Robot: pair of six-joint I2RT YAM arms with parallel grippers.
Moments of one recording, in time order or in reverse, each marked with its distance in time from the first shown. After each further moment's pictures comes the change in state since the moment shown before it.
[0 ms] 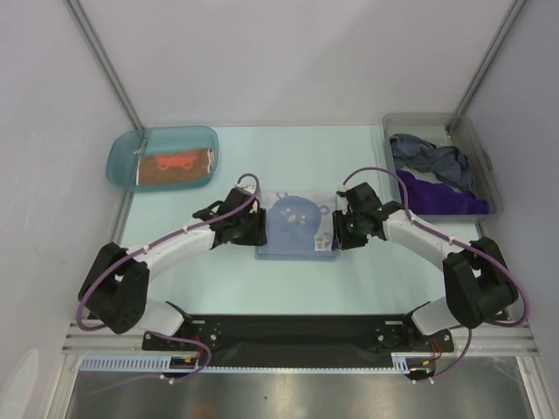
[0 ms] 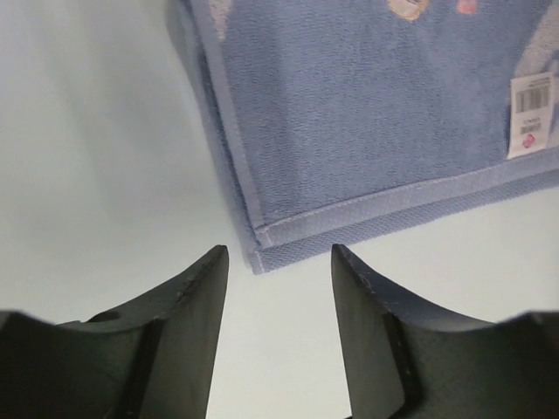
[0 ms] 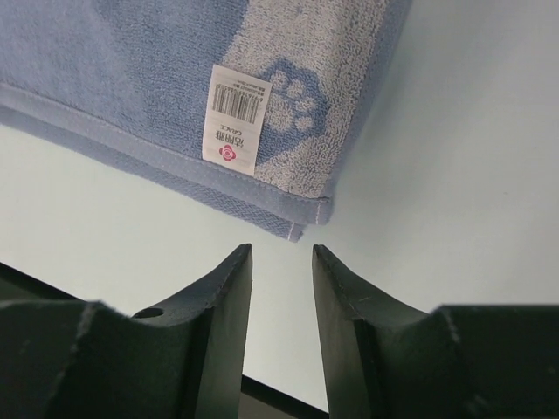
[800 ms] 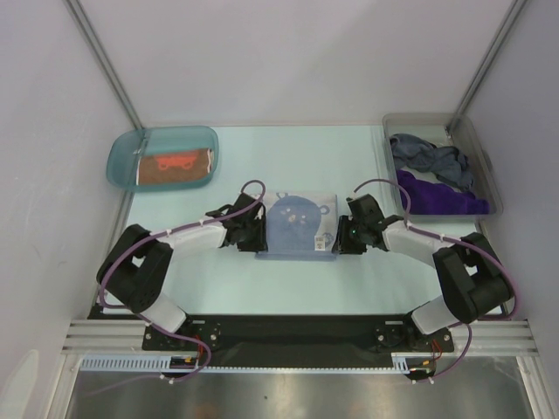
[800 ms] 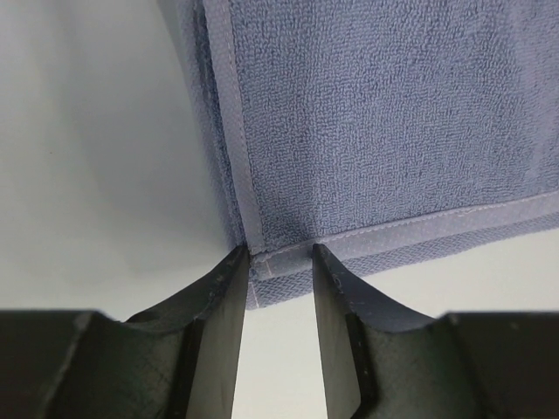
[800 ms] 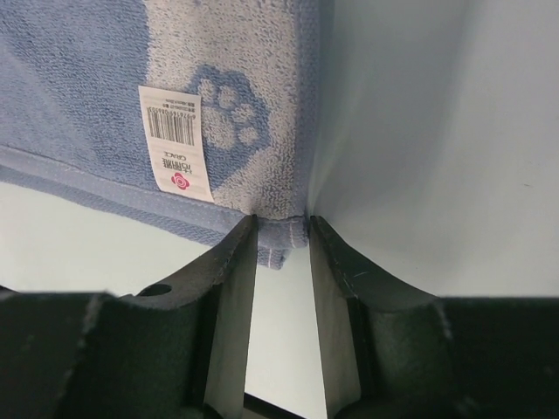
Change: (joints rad) left arm 0.000 0.152 -0.025 0.082 0.043 -0.105; right arm -0.030 0.034 -0.182 0.280 0.026 0.232
